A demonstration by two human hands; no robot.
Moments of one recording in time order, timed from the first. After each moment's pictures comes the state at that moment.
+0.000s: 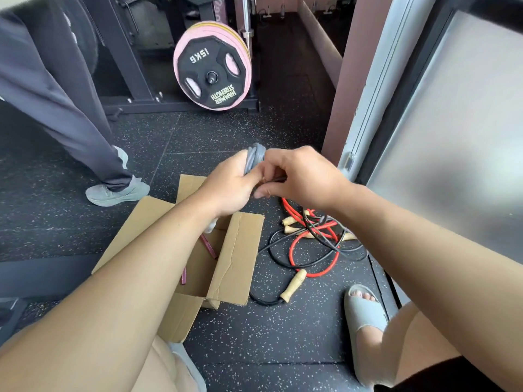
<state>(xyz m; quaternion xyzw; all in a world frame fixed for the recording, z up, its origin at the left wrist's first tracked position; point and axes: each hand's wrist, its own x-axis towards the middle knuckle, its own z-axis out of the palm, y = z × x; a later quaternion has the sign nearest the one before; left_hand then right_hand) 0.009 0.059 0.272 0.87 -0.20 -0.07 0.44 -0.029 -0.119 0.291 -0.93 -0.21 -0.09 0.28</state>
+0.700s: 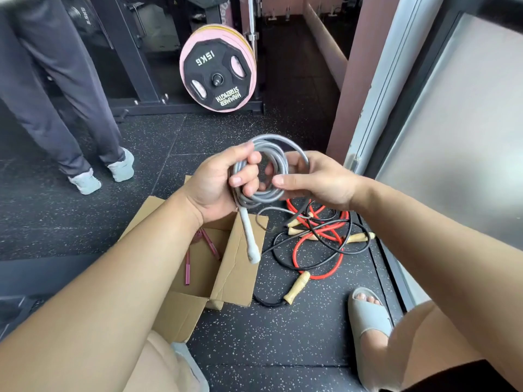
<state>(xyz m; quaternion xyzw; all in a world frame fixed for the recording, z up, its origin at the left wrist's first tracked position) -0.005 0.072 0.298 0.53 -0.15 -0.32 0.77 -0.027 -0.137 0.277 -0.70 -0.18 0.18 0.66</state>
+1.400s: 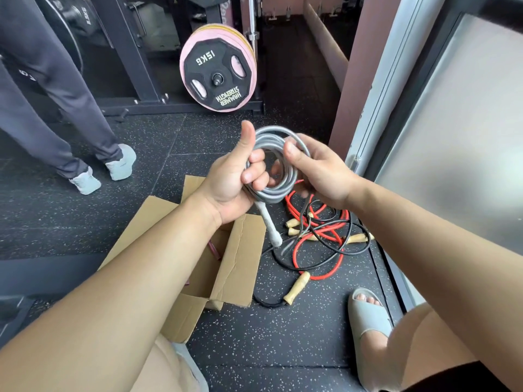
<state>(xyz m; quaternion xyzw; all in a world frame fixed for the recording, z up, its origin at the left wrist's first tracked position) -0.018 0.047 0.304 0.53 -0.09 -0.26 0.81 -0.022 -0.125 0.281 -0.72 -0.11 0.03 0.69</state>
